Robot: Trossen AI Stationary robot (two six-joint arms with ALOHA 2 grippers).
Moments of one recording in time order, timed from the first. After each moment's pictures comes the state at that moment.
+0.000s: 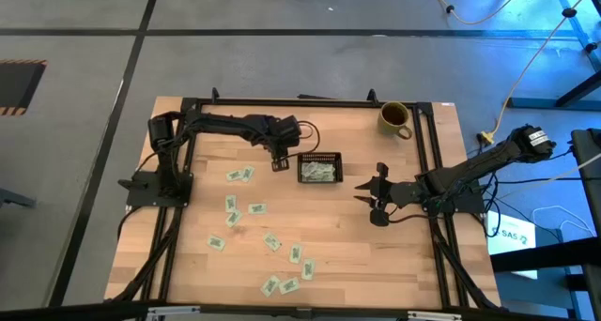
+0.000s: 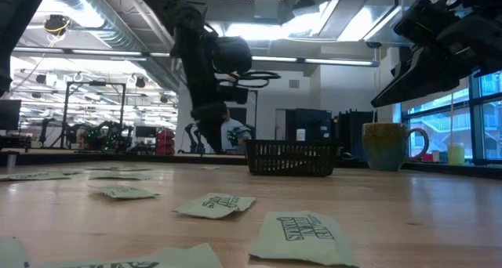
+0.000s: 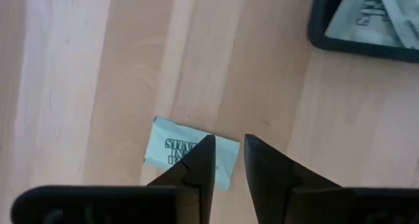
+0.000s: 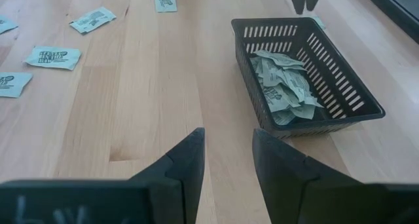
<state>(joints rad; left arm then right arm) 0.35 1.86 1.21 -0.57 -0.13 0.17 0.35 1.00 0.35 0.03 0.45 0.23</state>
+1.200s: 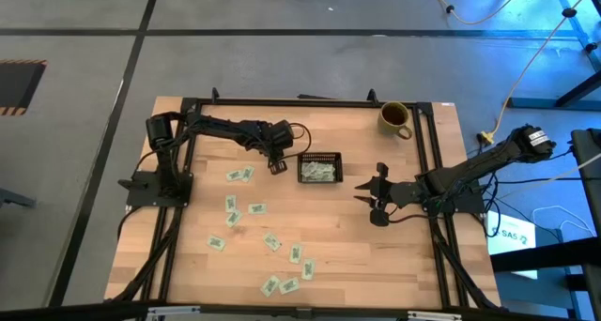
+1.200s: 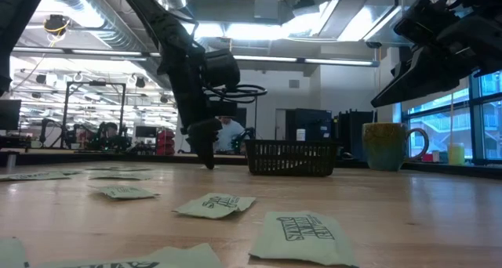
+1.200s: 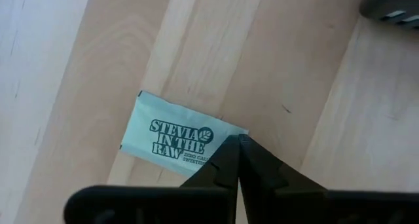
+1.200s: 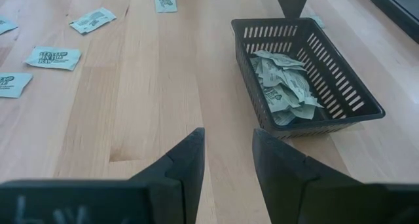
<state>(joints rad) 0.38 1.85 1.04 -0.38 -0.10 0.04 0.35 1.00 0.35 0.03 0.45 0.23</state>
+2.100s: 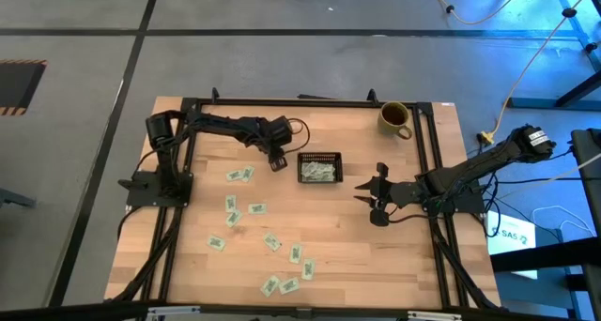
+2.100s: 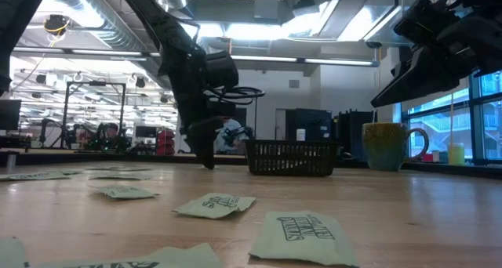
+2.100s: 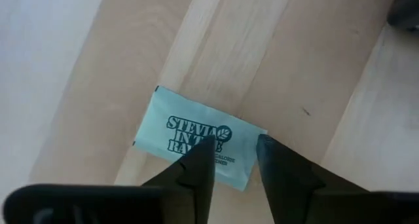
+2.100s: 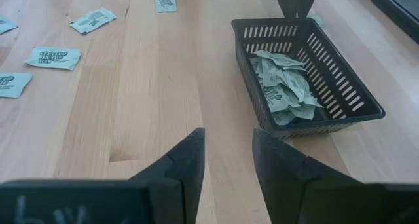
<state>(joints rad) 0.41 1.86 1.05 -0.40 -0.06 0.00 0.35 1.00 0.35 0.03 0.45 0.23</state>
